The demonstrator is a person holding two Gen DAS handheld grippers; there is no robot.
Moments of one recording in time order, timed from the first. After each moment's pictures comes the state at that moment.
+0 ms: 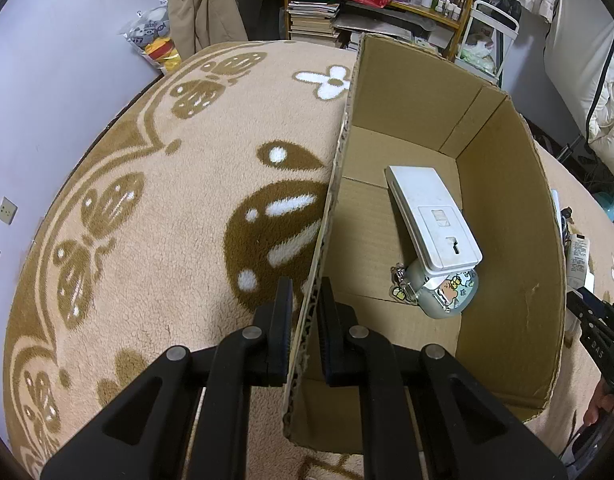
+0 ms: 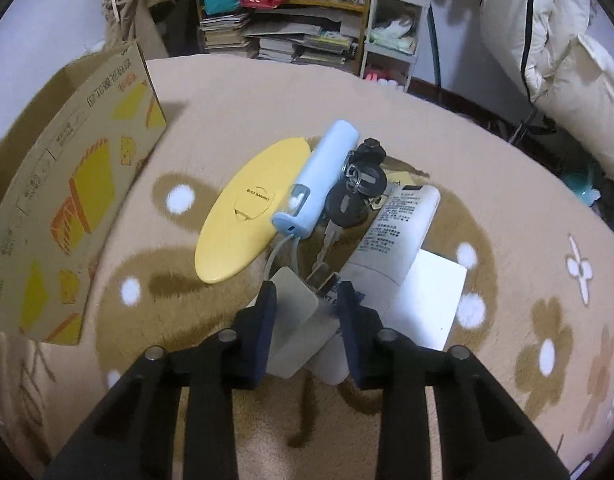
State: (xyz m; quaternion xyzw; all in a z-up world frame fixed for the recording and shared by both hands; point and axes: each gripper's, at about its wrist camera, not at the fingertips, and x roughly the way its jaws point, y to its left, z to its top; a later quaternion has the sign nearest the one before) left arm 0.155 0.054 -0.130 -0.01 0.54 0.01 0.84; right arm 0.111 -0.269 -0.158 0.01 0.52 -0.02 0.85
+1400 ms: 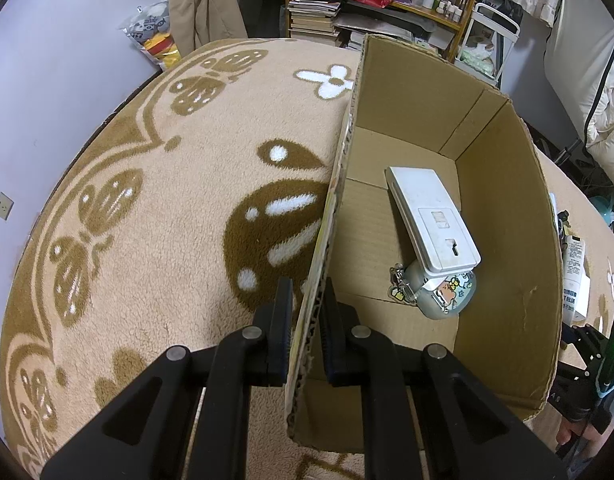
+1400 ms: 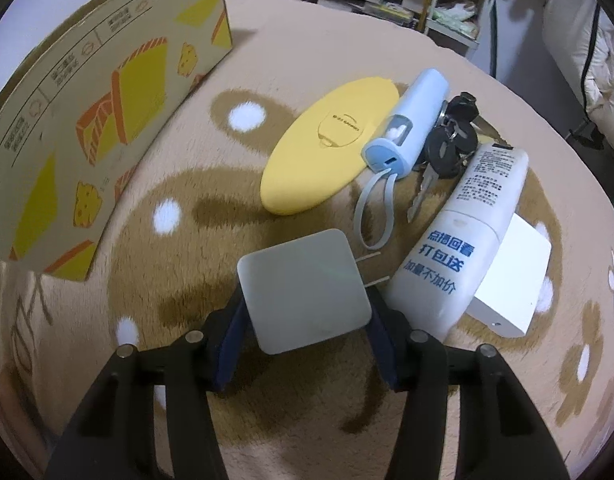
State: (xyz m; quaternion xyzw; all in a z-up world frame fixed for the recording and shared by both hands) left arm 0.156 0.057 -0.131 -0.02 0.54 0.01 0.84; right arm 0.102 -0.228 -0.193 -0.03 0.57 0.05 0.82
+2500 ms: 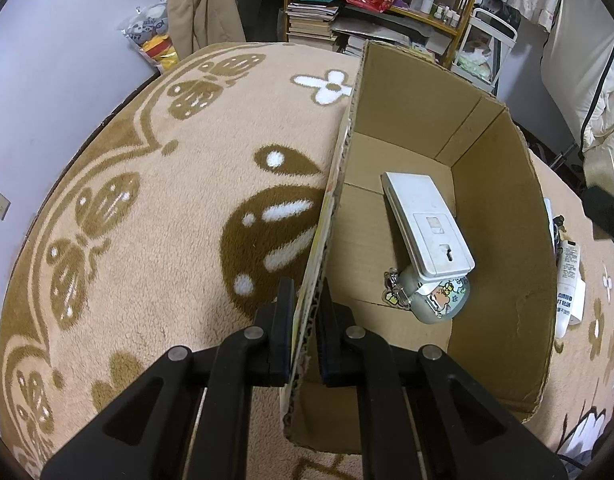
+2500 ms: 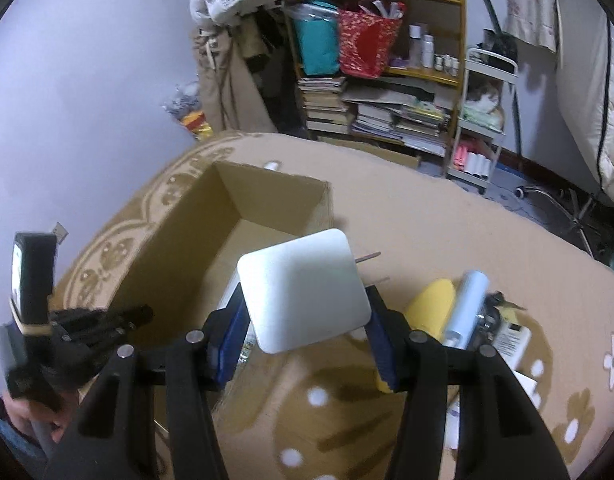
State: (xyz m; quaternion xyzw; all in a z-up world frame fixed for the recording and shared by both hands) left arm 0.159 0.057 -0.129 -0.02 0.54 0.00 0.84; right arm 0.155 -0.162 -0.059 0.04 0.44 0.12 0.89
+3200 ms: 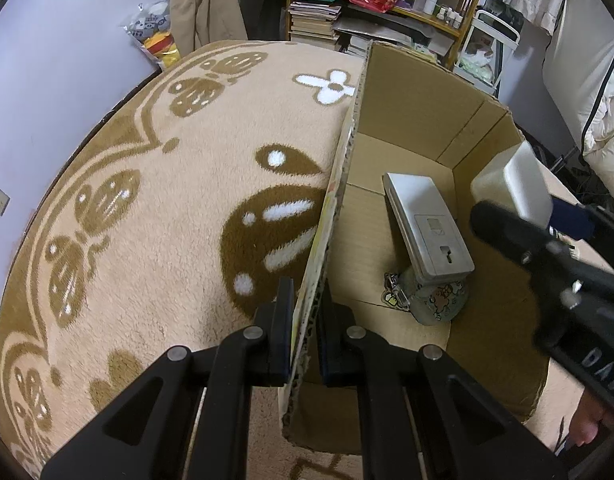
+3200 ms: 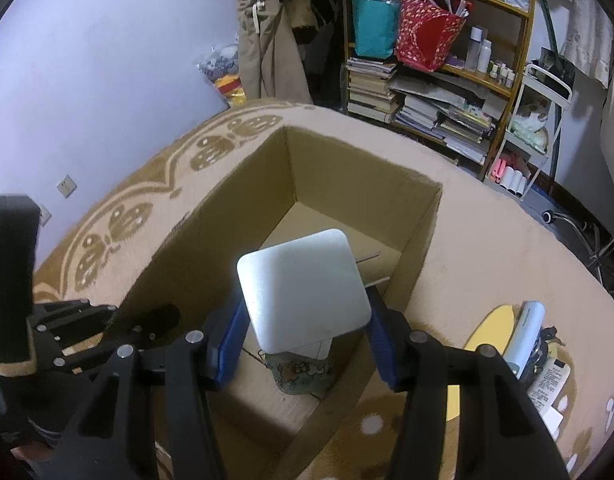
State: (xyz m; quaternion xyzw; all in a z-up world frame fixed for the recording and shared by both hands) left arm 0.160 0.061 -0.129 -0.03 0.54 0.00 0.84; right arm 0.176 -0.089 -0.088 -0.03 0.46 0.16 0.87
